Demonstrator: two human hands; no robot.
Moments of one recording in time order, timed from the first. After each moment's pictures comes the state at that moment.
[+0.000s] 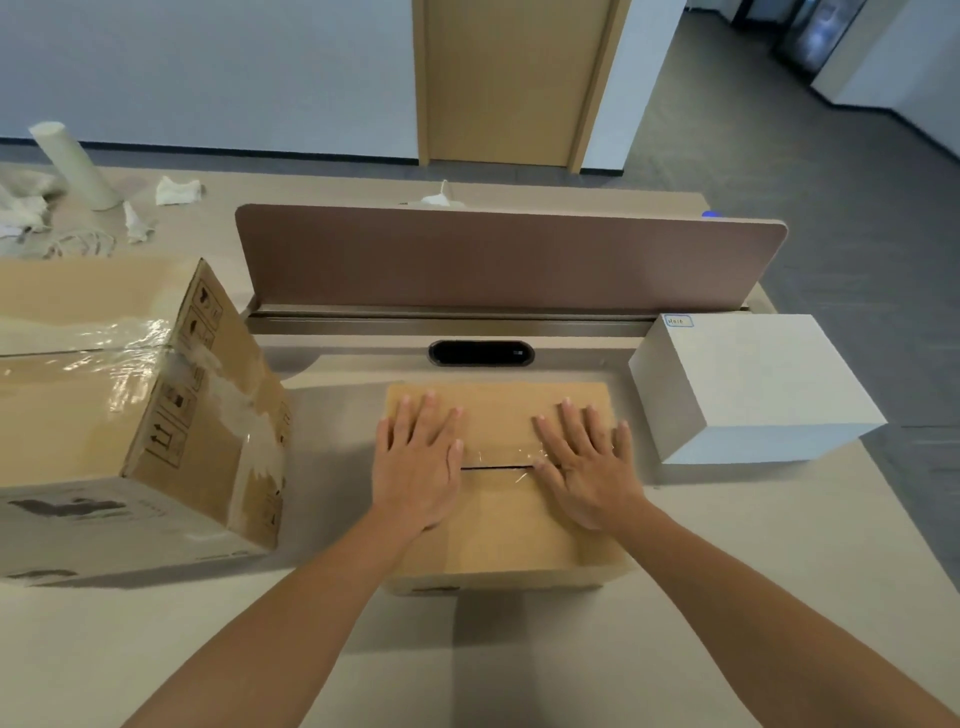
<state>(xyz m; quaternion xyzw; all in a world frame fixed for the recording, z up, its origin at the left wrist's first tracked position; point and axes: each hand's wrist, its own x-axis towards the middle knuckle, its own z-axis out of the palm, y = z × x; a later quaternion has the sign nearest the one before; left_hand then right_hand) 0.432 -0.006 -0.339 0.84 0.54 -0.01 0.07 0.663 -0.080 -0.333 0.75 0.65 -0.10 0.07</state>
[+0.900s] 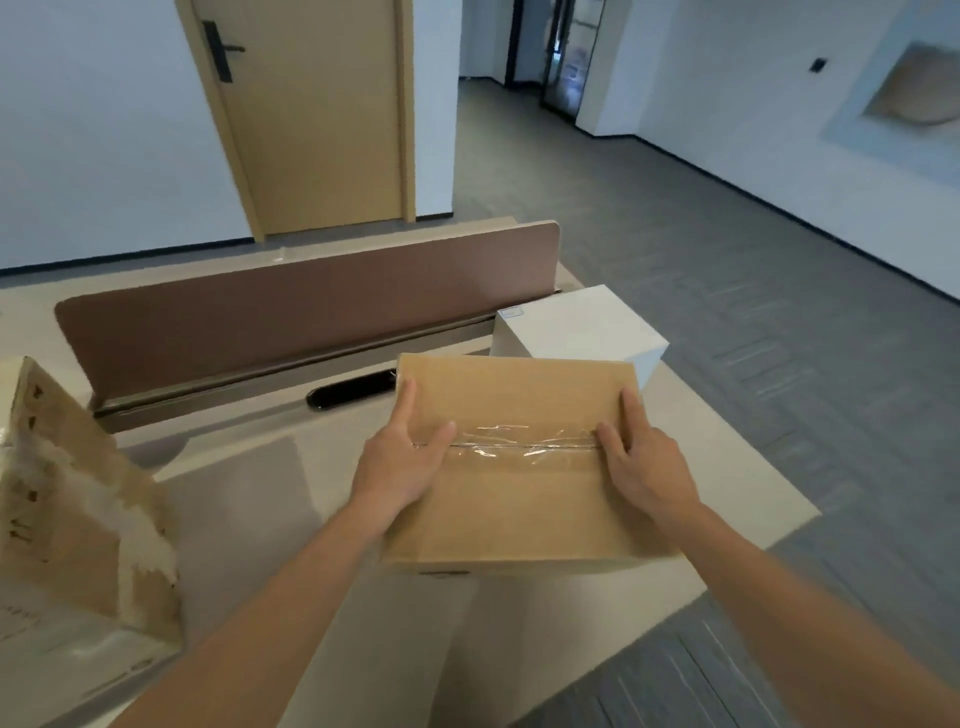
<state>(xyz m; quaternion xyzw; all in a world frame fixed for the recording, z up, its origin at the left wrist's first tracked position) 0.490 -0.070 -0.230 0.77 0.47 0.15 0.40 0.724 -0.251 -0.244 0.92 0.31 -0.09 -0.22</state>
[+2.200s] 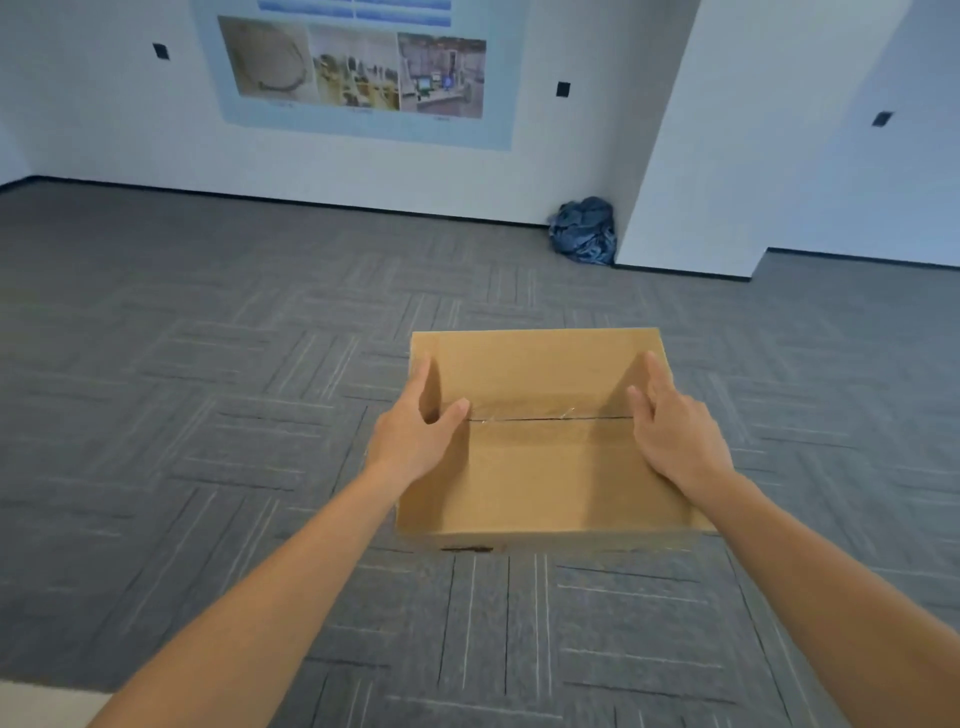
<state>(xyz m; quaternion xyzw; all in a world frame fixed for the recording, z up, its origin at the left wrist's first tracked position) 1.242 -0.669 -0.176 0.87 -0.02 -0.05 0.49 1.201 -0.962 -0.172 0.96 -0.17 0.10 -0.20</state>
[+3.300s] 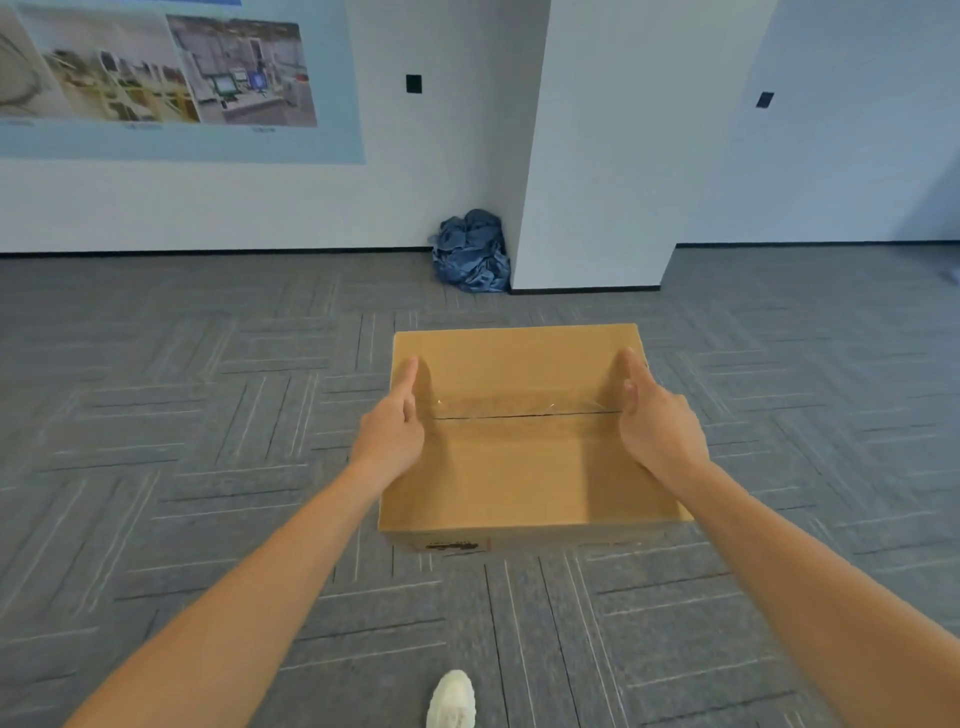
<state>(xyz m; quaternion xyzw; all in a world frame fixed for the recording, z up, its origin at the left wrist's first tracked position) 1.862 -1.162 -0.198 0.89 -0.09 -0.10 0.44 1.758 -1.430 -0.181 0.93 -0.30 0.10 -0.19</state>
